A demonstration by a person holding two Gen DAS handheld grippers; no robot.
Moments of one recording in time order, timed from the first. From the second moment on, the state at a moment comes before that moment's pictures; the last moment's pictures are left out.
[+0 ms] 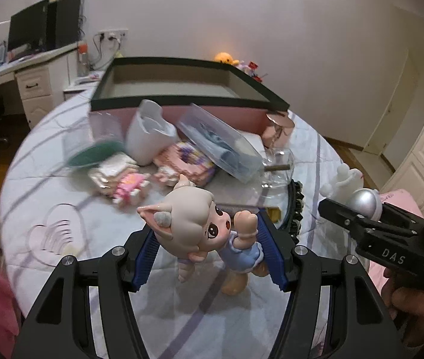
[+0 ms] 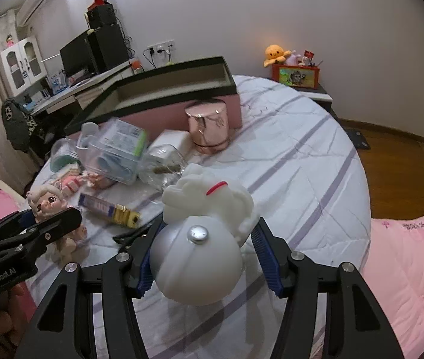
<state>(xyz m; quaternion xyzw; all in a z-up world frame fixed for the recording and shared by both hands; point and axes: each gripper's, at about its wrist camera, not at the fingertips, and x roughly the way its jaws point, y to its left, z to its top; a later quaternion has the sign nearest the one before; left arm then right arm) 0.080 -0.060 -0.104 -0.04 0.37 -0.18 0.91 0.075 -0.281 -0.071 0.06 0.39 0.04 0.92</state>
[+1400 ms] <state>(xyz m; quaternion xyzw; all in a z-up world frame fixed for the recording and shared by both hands) 0.280 -0.050 -0.055 0.02 0.37 -0.06 0.93 0.300 -0.248 -0.046 0.05 0.44 0.08 0.89</state>
